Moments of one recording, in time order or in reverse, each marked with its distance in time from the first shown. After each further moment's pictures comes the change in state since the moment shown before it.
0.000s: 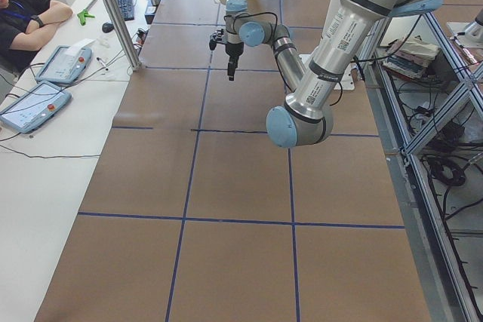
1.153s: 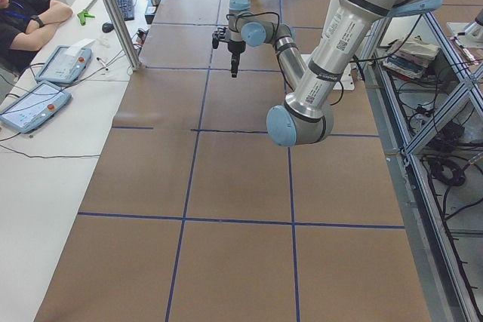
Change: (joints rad) left arm 0.022 -0.007 0.002 -0.053 0.002 -0.133; right arm 0.110 -0.333 -0.641 1.354 0.015 0.478
